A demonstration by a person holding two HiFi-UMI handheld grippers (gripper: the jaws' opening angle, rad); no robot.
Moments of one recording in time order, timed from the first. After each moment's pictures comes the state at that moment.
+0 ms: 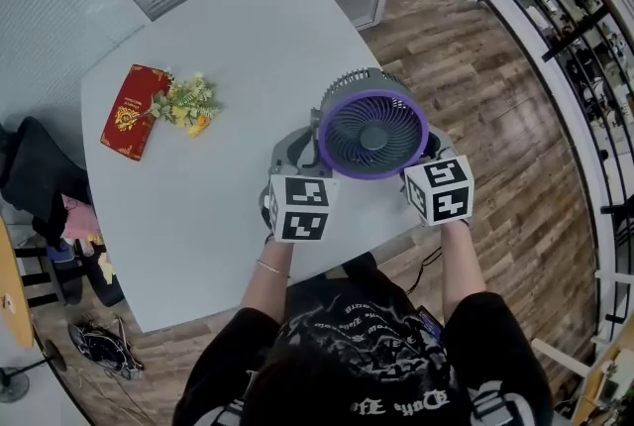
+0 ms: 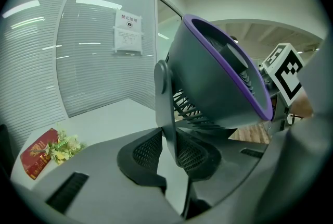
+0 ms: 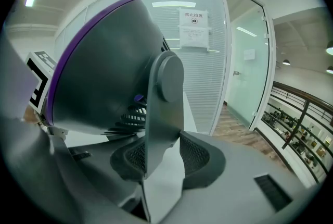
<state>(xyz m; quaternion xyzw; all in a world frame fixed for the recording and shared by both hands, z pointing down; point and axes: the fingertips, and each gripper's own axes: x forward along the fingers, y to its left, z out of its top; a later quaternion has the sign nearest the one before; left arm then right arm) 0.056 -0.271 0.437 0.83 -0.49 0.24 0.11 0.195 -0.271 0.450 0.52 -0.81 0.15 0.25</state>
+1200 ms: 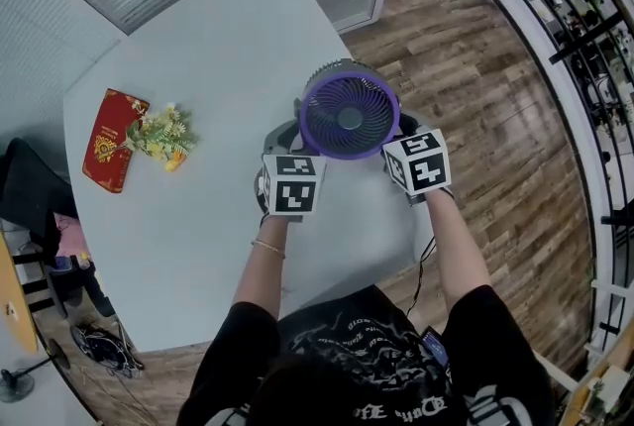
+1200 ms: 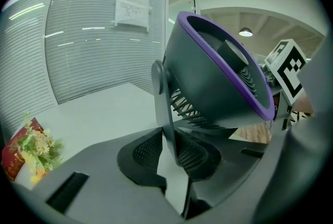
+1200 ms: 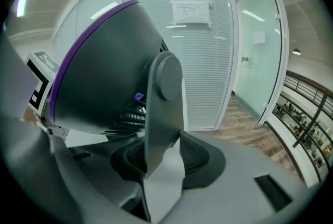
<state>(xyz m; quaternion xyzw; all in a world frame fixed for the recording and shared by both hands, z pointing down) 0.084 -0.417 0.528 0.80 -0.51 0.27 0.17 0.223 -0.426 0.537 0.48 -0.81 0.19 0.28</state>
